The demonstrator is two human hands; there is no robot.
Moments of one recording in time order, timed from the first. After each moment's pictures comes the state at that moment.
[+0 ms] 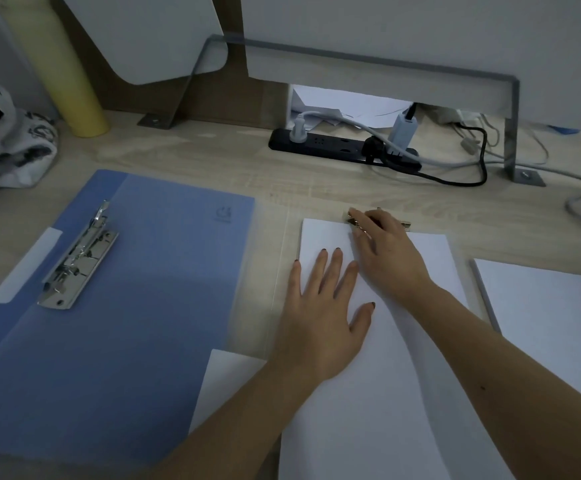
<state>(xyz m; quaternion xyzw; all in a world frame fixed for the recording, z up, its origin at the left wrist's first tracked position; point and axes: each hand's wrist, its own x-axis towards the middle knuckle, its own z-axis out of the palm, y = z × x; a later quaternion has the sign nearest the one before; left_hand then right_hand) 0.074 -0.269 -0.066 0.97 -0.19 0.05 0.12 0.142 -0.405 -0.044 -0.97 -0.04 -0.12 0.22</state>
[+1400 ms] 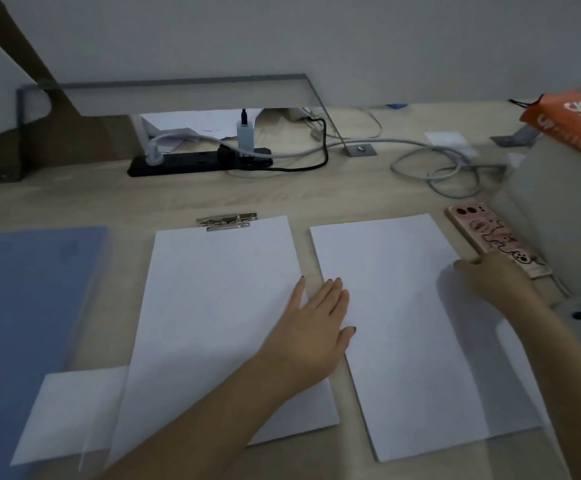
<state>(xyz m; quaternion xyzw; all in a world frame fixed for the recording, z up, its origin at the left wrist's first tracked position) 0.003 -0.406 -0.030 0.89 -0.45 -0.07 0.01 -0.033 -0.669 -0.009 -0.85 0.45 -0.01 0.26</state>
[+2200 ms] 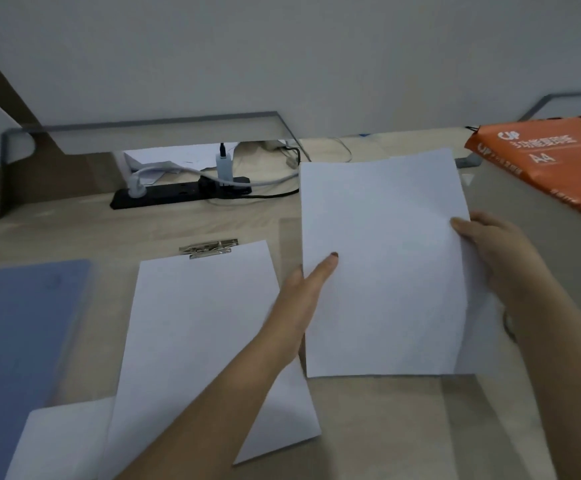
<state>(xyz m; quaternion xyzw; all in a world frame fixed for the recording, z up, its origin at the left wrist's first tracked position) 0.012 -0.432 0.030 0.64 -0.08 -0.31 0.69 -0.049 -0.658 0.074 -0.70 0.33 -0.22 0.60</state>
